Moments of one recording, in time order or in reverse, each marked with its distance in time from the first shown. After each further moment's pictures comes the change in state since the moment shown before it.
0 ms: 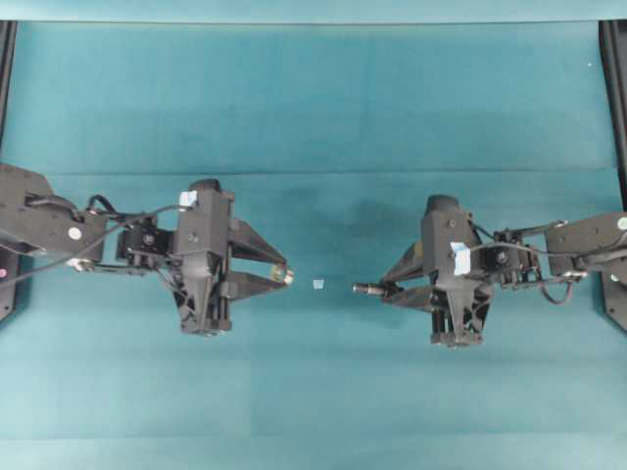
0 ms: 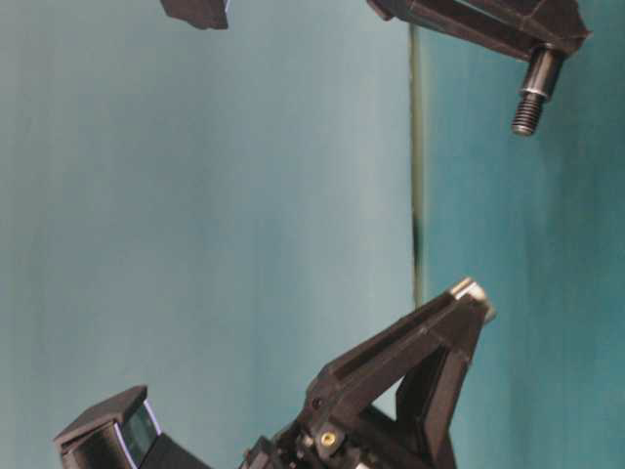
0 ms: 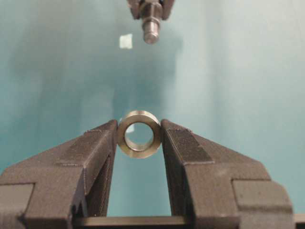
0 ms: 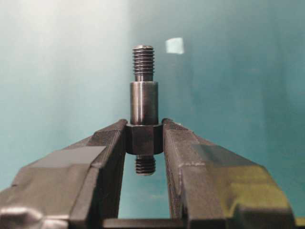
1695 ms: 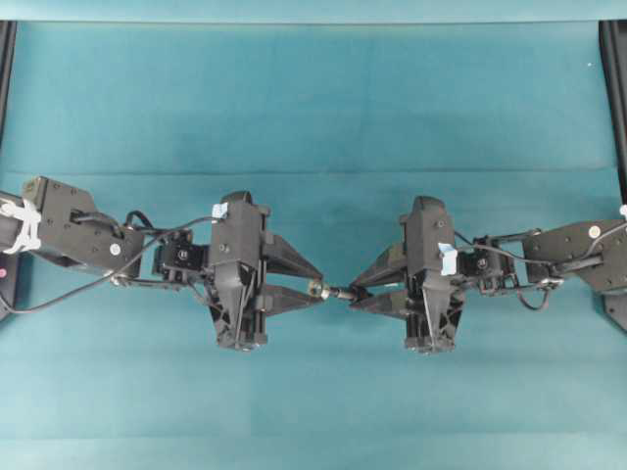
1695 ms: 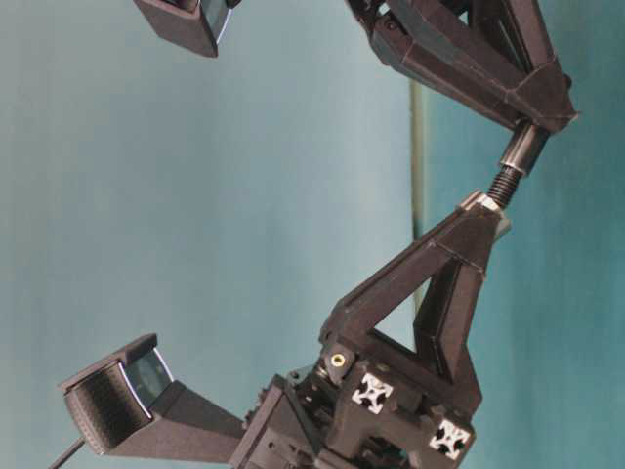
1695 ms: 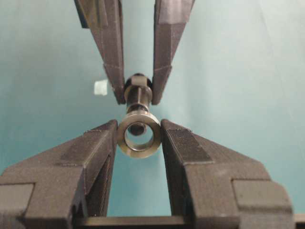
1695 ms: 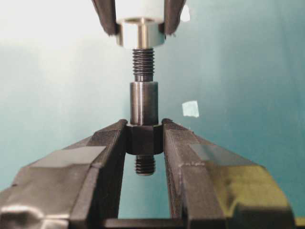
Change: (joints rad) left arm -0.029 0.126 -0.091 0.000 -0.114 -0.054; right arm 0.008 0.087 -0.049 0.005 -0.183 0.040
